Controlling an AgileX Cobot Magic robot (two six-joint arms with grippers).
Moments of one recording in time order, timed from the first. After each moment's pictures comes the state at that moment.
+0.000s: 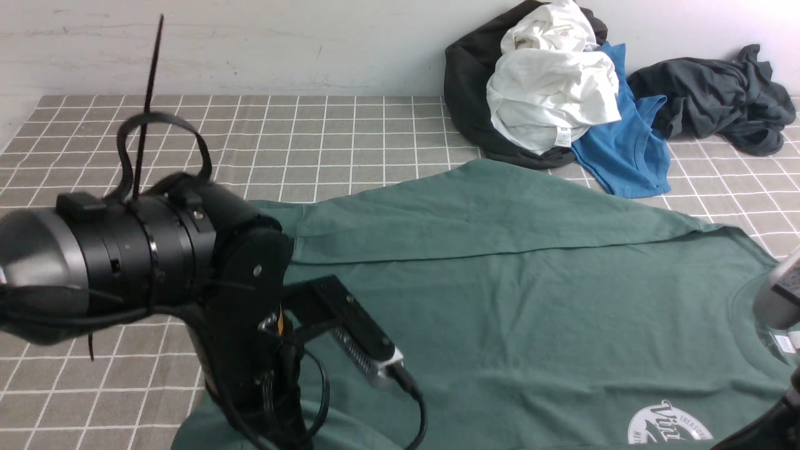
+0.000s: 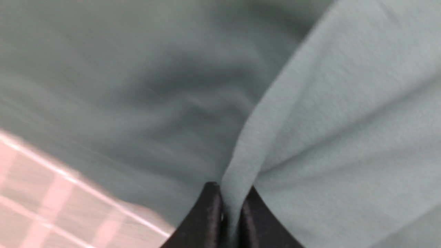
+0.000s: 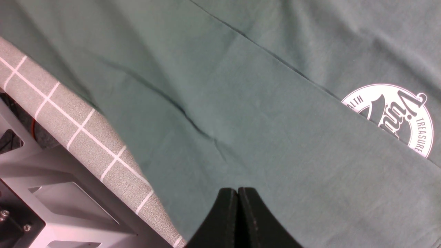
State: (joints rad) right arm 0.36 0.94 -0.79 0.33 1.24 -0.40; left arm -0.61 1.59 -1.04 0.03 1.03 0.26
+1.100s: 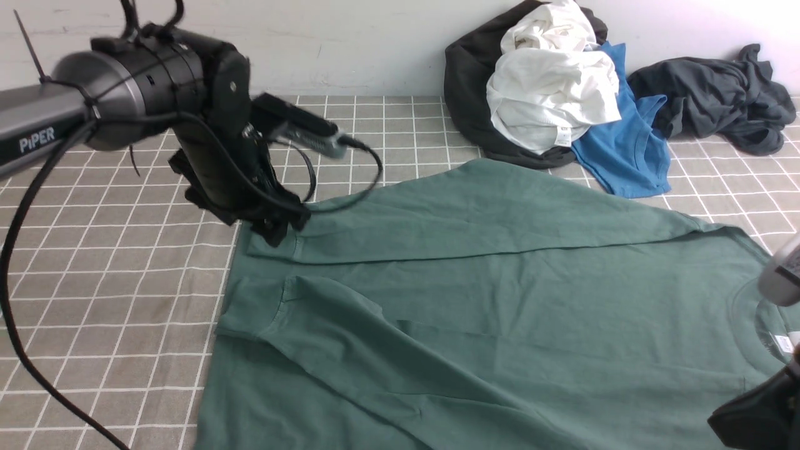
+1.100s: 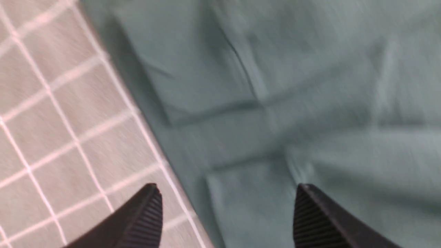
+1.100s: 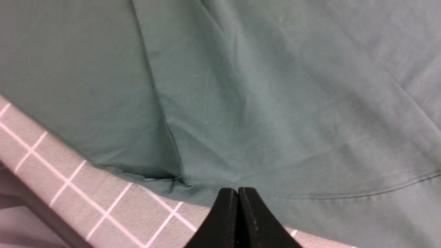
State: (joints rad) right arm 0.36 0.94 -0.79 0.23 1.14 -0.39; left arm -0.26 1.98 -1.60 0.05 0.94 0.11
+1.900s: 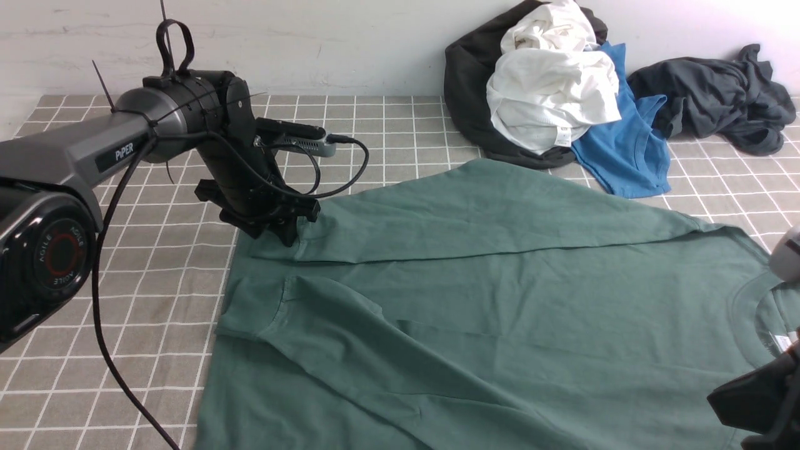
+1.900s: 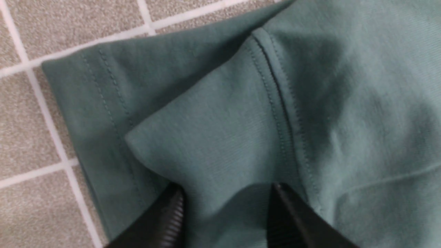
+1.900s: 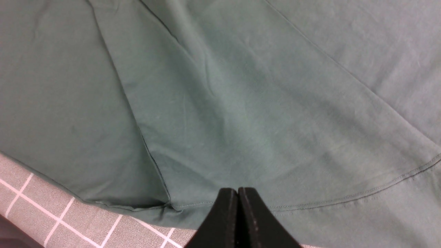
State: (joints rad) right arm 0.37 0.94 -0.79 0.20 1.10 -0.27; left arm -0.18 2.31 -1.87 -0.13 0.94 0.12
